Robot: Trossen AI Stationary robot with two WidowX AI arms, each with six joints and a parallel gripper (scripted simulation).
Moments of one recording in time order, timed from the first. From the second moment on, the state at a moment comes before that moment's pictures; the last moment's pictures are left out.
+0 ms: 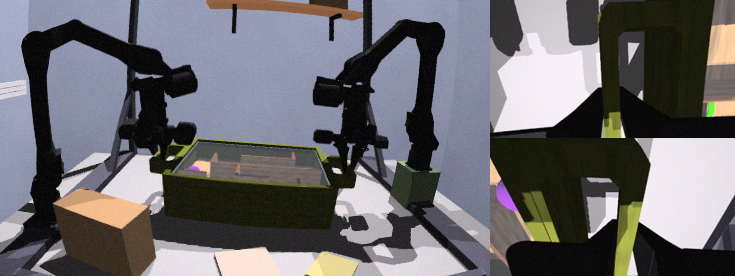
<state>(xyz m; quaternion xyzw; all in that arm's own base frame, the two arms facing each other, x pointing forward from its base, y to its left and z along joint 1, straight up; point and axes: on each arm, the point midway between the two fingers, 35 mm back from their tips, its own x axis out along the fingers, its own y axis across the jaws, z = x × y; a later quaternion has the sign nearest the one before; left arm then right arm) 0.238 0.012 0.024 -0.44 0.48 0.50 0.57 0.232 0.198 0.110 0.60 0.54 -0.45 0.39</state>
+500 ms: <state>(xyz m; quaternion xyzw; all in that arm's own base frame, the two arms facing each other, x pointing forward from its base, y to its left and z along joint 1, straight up) 0.239 0.009 0.031 -0.42 0.47 0.52 0.58 0.230 0.203 0.104 0.59 0.52 -0.46 0.41</state>
